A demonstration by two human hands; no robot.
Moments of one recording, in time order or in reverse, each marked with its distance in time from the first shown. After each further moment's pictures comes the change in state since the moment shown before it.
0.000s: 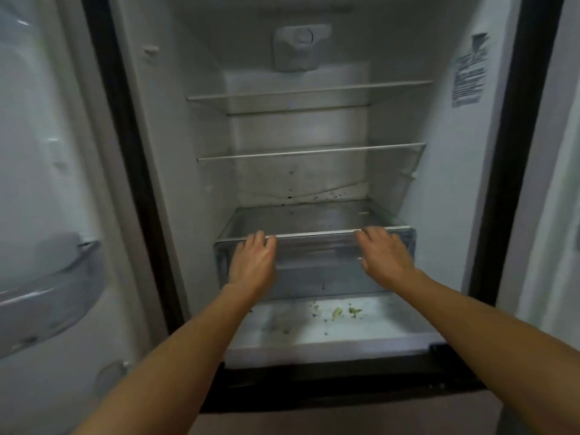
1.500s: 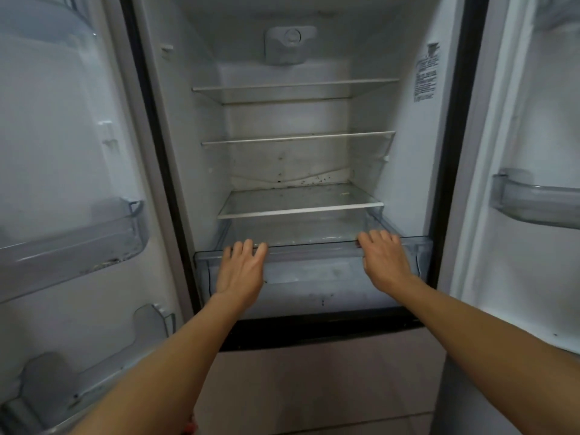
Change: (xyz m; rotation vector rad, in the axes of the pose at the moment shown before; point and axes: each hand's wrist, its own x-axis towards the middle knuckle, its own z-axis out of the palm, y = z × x) left_hand -0.110 0.001 -0.025 0.009 0.019 0.064; right_hand -0.113 -0.026 -0.036 -0.024 0.118 0.119
